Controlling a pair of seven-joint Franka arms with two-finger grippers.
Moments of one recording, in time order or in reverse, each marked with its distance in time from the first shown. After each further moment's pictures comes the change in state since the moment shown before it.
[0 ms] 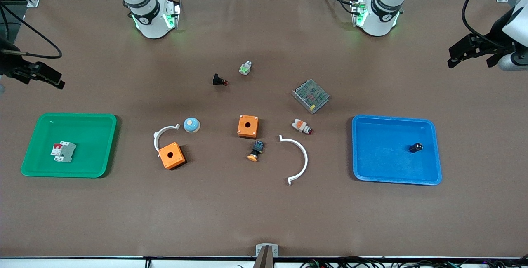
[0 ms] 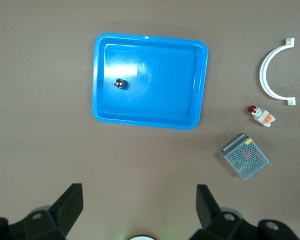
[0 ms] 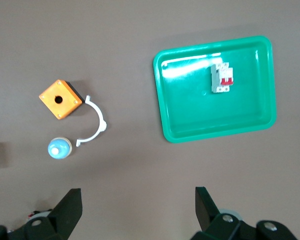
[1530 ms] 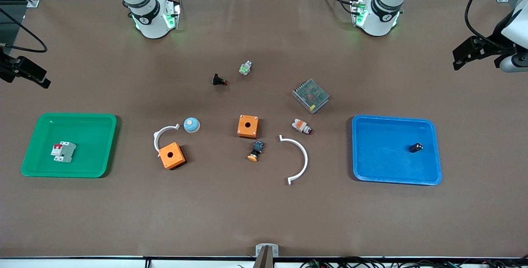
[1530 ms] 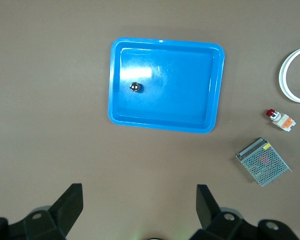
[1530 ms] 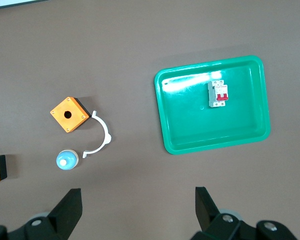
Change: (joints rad) left arm 0.000 0.010 -0.007 0.013 0.071 0.001 -0.003; right arm 0.000 0.015 -0.002 0.068 0.004 -0.010 0.000
